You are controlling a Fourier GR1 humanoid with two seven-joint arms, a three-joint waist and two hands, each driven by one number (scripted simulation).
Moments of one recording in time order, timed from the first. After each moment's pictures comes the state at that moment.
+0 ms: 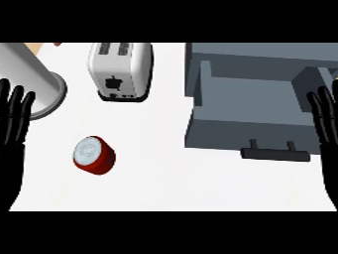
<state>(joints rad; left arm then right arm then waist) 0.01 0.09 0.01 -2.10 0.01 0.01 0.01 0.01 -0.09 0.01 -2.10 -0.01 0.02 -0.03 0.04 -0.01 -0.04</state>
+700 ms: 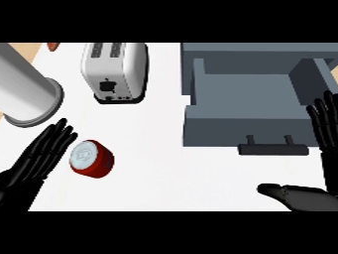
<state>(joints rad) 0.18 0.24 -0.09 -2.19 0.21 -0.26 0.19 0.07 -0.09 -0.02 -2.07 0.02 -0.03 0.17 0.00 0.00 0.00</state>
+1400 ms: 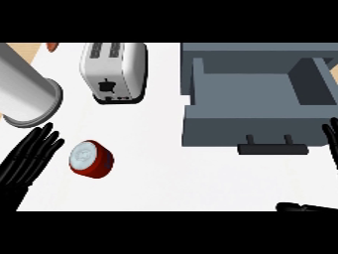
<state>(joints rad) 0.23 0.22 0.01 -2.20 0.29 -0.32 0.28 0.21 -0.10 -0.10 -2.09 -0.04 0.05 0.12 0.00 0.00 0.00</state>
